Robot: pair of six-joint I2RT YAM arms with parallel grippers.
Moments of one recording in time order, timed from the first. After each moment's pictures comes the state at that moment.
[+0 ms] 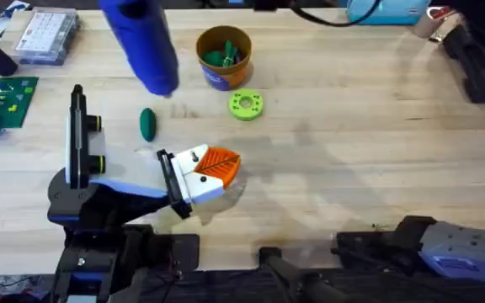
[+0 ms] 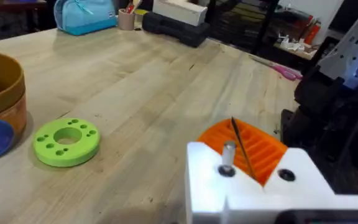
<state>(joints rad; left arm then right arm) -0.02 0.01 0.01 -0.12 1.16 -0.12 0.78 1.35 1.42 -0.01 -0.76 -0.02</state>
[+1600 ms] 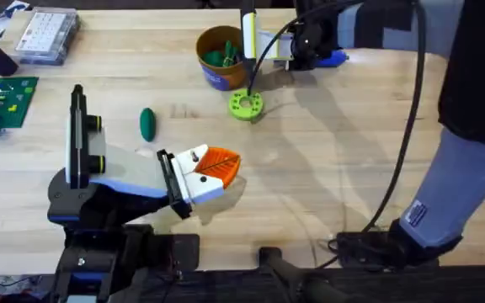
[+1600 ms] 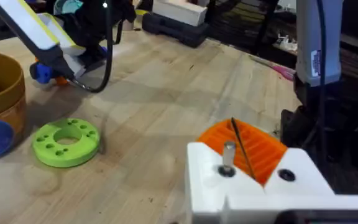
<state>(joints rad) -0.02 0.01 0.01 -0.12 1.15 -0.12 0.32 2.10 1.44 -0.28 0.13 -1.31</state>
